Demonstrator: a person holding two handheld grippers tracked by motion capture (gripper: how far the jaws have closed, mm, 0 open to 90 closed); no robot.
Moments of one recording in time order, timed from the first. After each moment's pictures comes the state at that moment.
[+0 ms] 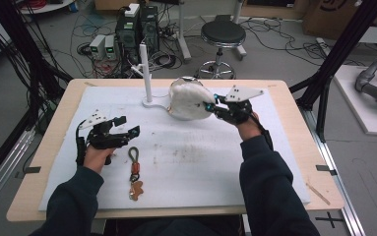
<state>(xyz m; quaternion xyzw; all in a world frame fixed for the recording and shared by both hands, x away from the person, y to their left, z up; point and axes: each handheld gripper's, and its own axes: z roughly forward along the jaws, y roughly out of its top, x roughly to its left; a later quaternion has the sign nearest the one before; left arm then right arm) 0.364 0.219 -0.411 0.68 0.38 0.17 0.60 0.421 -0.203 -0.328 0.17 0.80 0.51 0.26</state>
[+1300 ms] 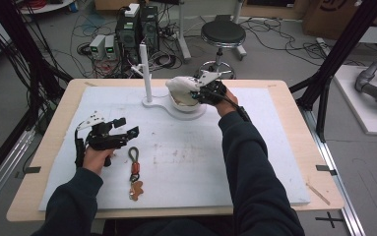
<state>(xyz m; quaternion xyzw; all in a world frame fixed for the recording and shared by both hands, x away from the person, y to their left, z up) 0.362 0.220 -0.415 0.67 0.39 0.15 0.61 0.516 -0.145 -0.358 0.17 0.86 0.35 0.32</state>
